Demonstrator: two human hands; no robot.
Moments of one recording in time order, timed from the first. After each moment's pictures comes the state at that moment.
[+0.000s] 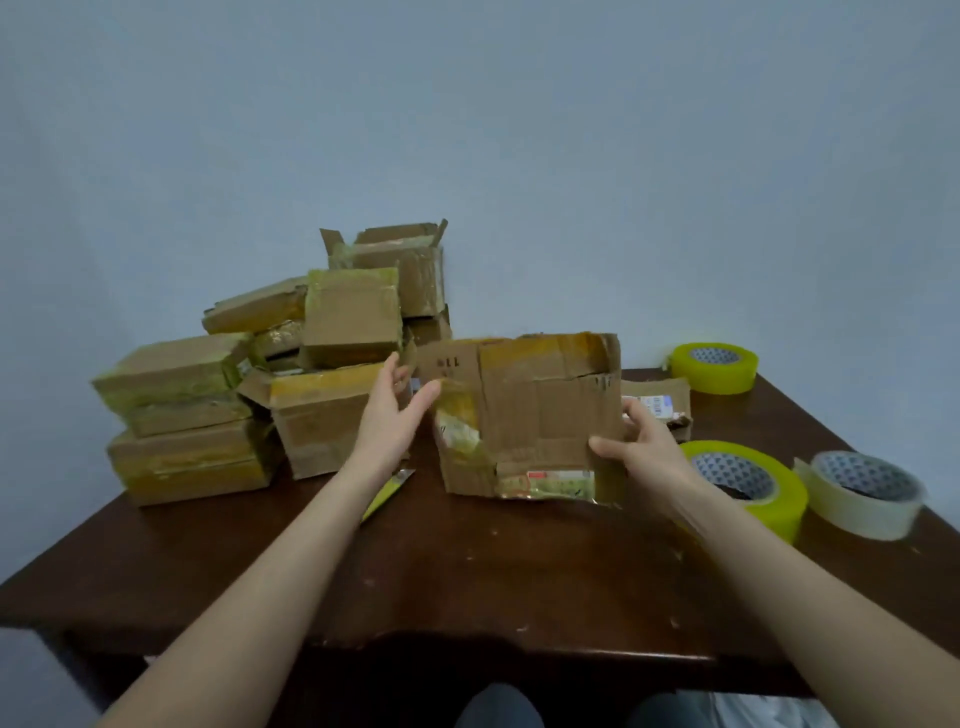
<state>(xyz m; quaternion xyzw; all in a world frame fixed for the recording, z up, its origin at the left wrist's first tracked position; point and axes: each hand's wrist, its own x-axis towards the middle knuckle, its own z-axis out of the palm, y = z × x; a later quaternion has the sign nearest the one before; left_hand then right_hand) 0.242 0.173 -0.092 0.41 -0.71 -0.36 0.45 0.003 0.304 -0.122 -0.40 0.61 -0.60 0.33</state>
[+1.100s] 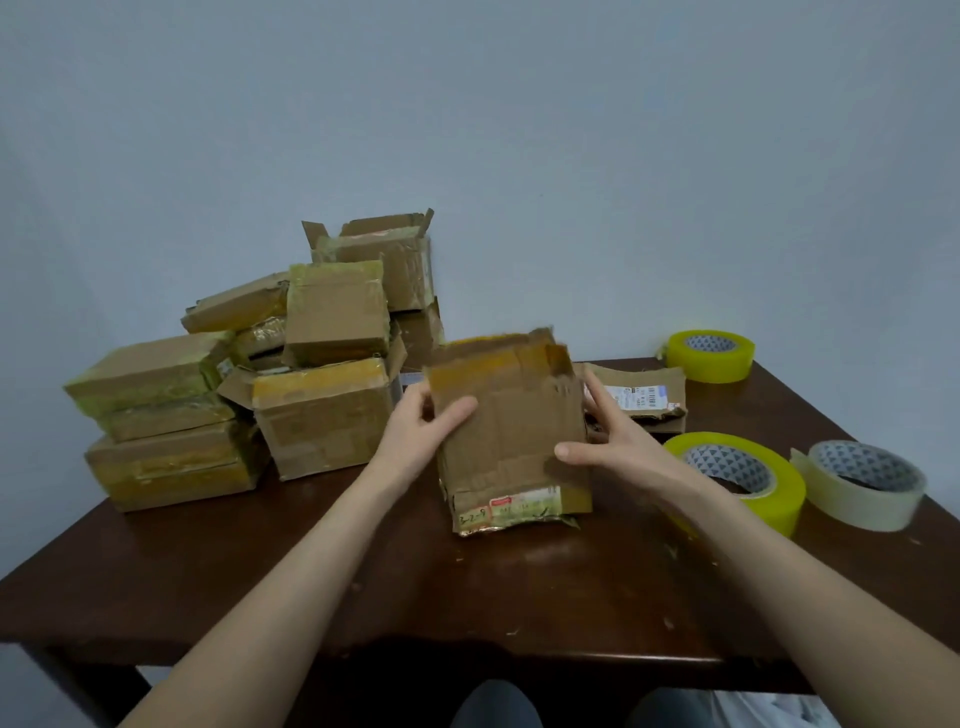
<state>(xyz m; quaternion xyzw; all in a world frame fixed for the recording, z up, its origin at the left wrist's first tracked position) 0.214 0.189 -0.102 0.31 -0.72 -0.46 0.42 -0.002 0.302 -0.120 -0.55 0.59 -0.48 0.35</state>
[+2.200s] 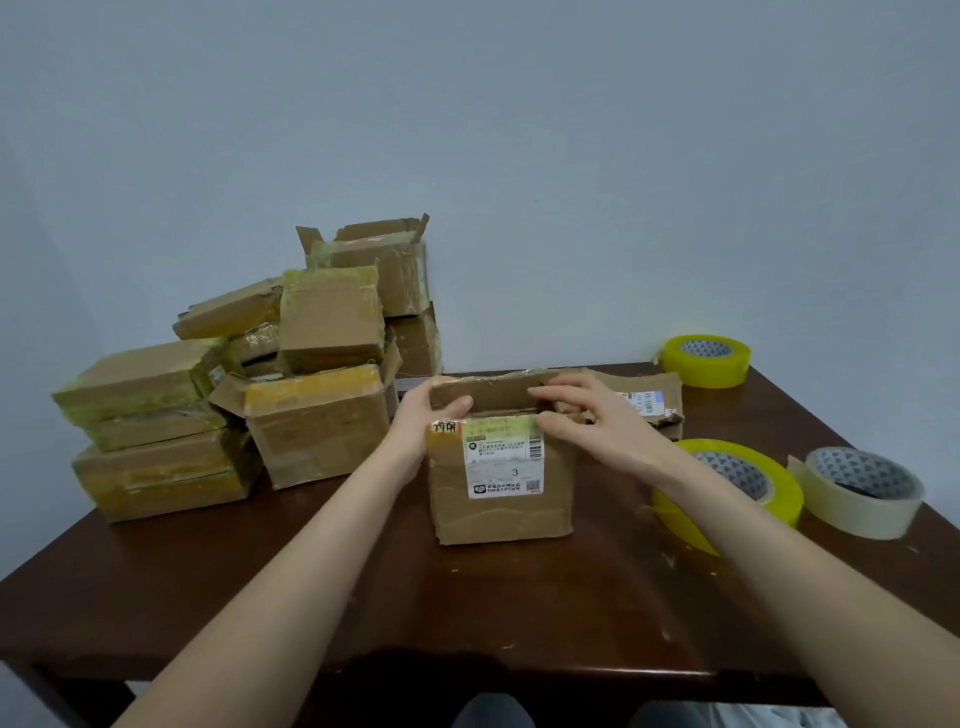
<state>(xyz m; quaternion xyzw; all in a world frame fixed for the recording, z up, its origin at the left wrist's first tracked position) 0.193 0.172 -0.089 0.39 -0.71 -0.45 0.37 0.000 0.290 -0.093 -0.65 0.62 -0.41 0.17</state>
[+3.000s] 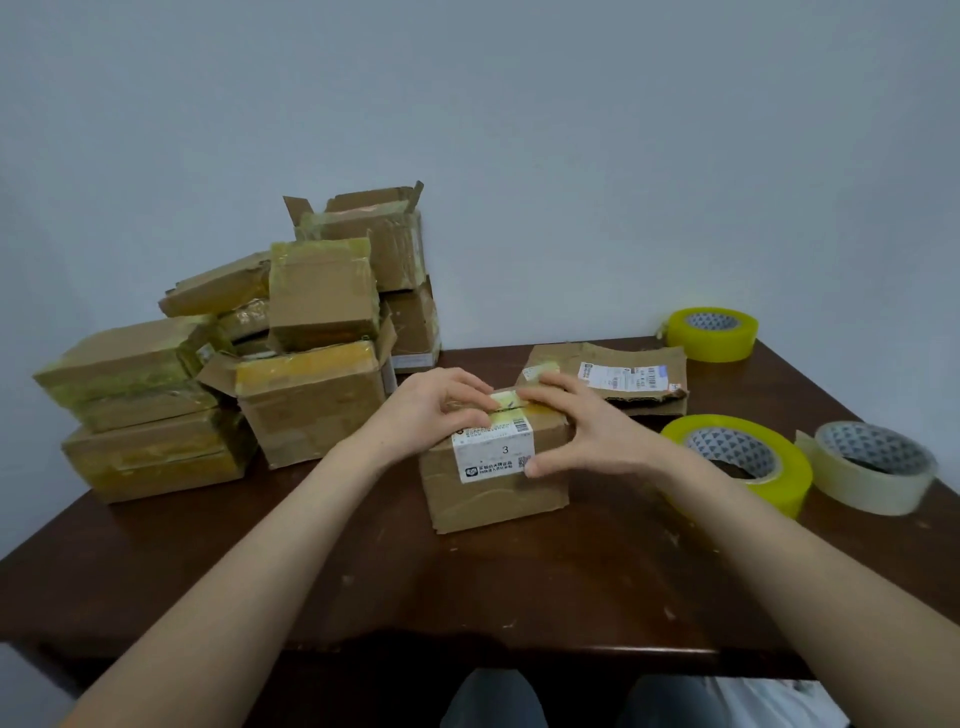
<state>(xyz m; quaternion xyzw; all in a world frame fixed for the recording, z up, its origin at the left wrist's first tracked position) 0.207 0.170 -0.086 0.25 -0.93 -0.14 0.21 0.000 0.280 -0.116 -0.68 0.64 -0.31 0.20</state>
